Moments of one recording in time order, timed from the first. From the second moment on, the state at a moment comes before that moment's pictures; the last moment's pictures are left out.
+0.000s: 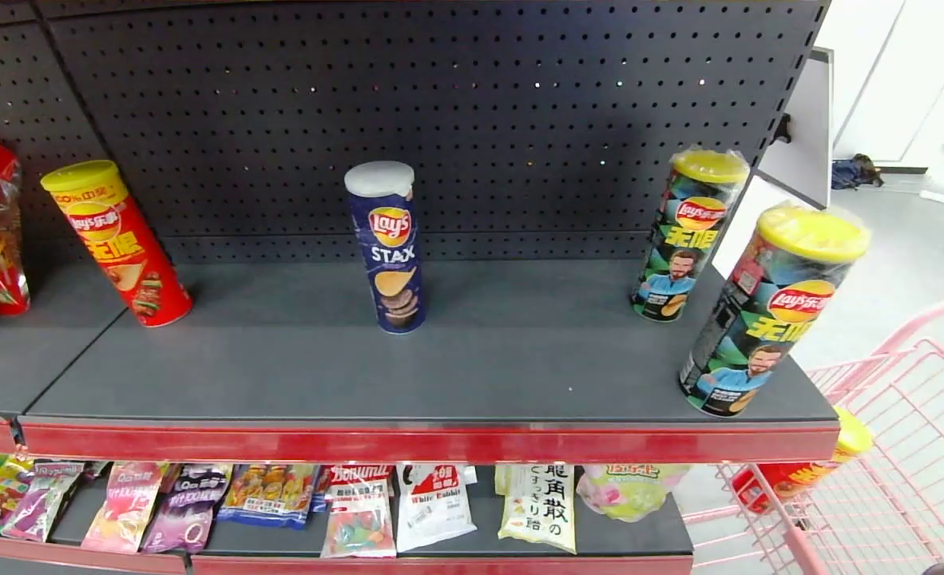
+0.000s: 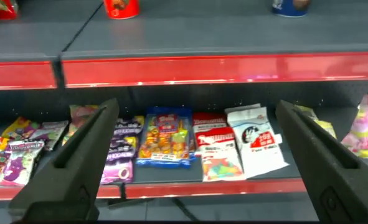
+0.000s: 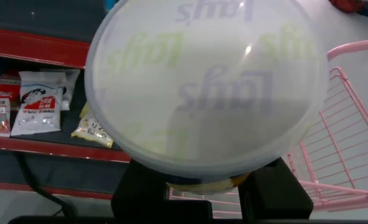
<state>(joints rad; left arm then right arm) 0.00 0.00 0.00 0.00 -0.03 0.02 0.00 0.21 -0.37 0.30 -0.01 -0.18</state>
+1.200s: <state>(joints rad) 0.00 0.00 0.00 0.00 -0.03 0.02 0.02 0.14 -0.31 0.31 0.12 -0.18</state>
